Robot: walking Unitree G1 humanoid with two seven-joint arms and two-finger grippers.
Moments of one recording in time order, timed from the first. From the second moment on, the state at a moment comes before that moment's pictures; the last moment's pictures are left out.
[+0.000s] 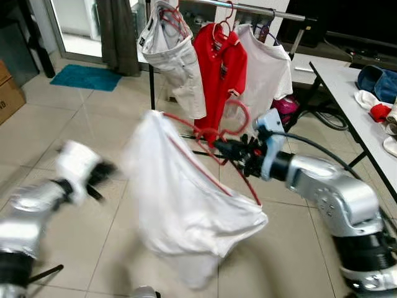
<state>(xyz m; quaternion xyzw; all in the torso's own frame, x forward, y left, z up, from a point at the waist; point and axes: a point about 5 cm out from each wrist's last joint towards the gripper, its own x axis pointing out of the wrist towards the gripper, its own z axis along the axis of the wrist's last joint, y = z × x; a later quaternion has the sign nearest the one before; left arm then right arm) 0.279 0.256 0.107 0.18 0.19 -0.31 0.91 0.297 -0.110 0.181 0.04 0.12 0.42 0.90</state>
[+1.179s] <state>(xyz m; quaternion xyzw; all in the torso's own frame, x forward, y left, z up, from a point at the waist) 0.330 0.199 0.230 0.23 0.11 -0.65 0.72 0.279 -0.061 0.191 -0.12 0.08 0.57 0.81</state>
